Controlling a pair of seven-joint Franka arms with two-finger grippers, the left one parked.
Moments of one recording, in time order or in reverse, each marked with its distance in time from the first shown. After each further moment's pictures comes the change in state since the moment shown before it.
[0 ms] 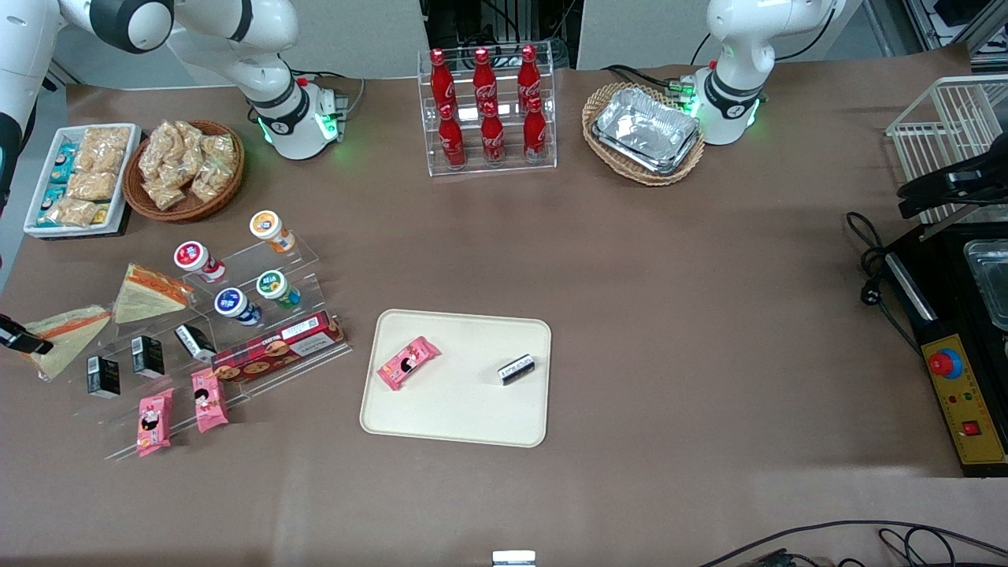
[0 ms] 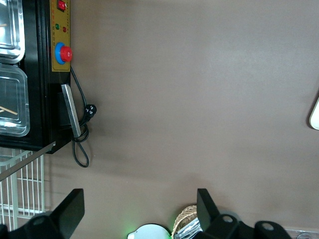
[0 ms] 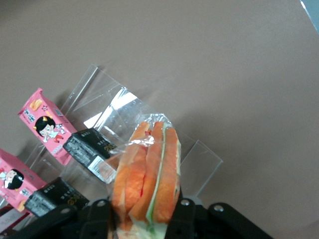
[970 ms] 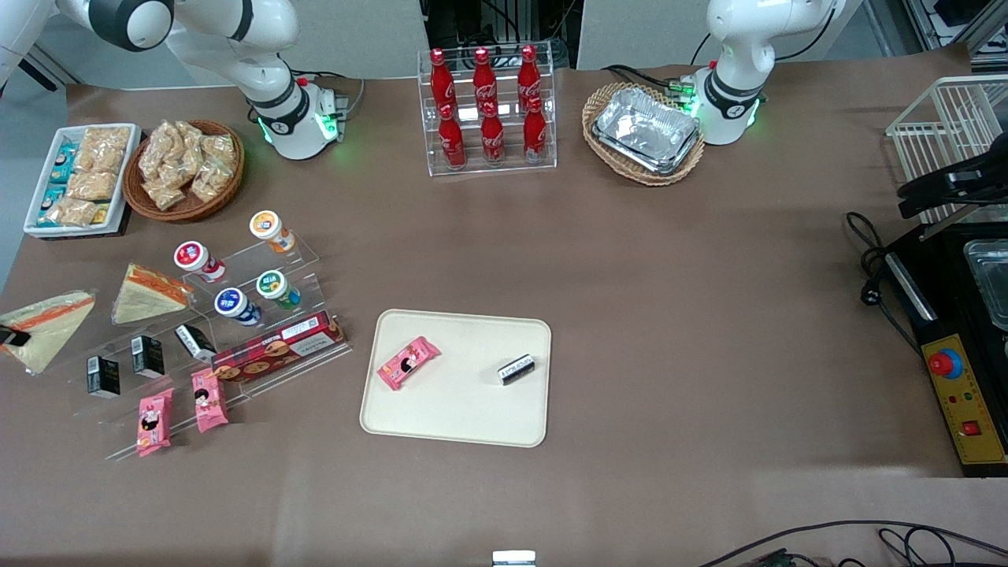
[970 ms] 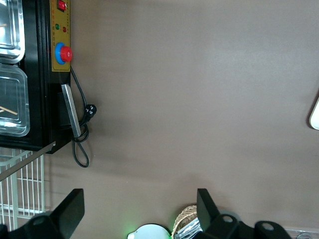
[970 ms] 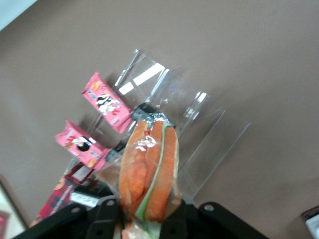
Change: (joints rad) arm 0.029 -0.006 -0.041 0.254 0.000 -0.382 0.145
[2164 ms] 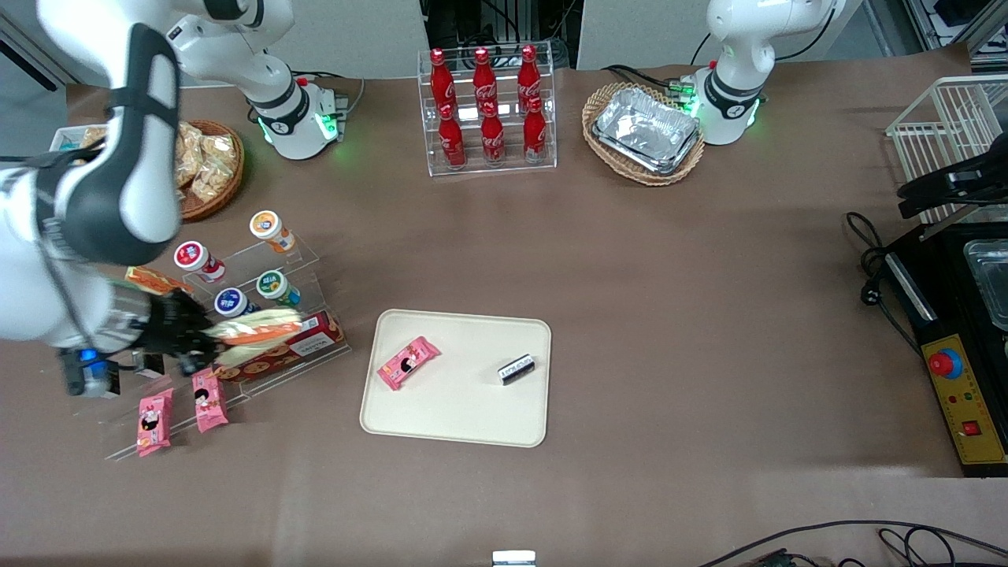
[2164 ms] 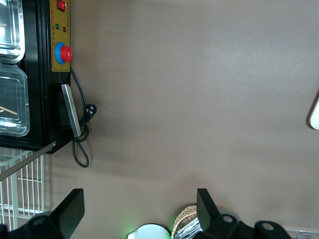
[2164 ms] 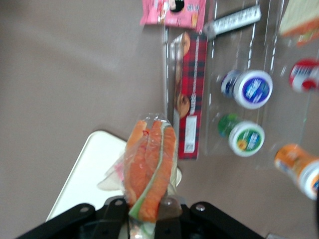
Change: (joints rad) arm 0.544 -0.014 0.010 0.075 -0.001 -0.137 1.188
